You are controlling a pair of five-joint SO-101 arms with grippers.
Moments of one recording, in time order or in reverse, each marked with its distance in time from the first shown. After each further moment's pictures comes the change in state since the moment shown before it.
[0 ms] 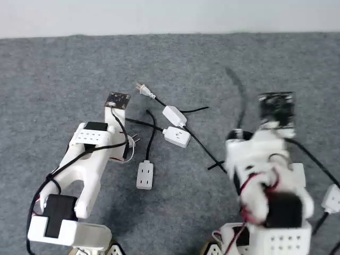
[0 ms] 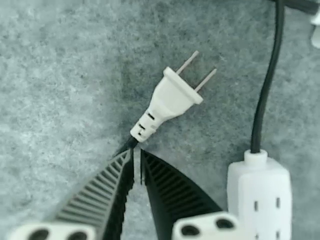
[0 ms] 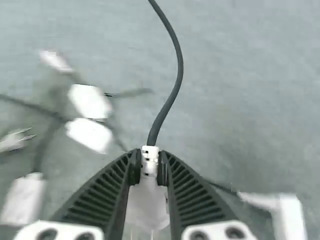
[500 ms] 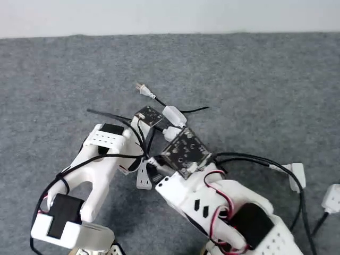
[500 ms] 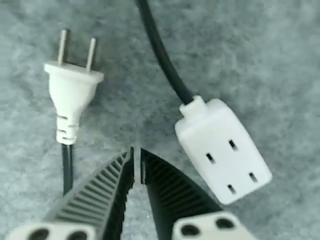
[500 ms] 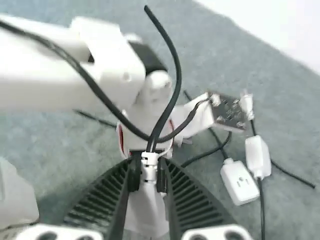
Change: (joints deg) left arm 7.3 0.0 0.3 5.5 -17.1; right arm -40.9 -1.9 6.5 -9.4 1.8
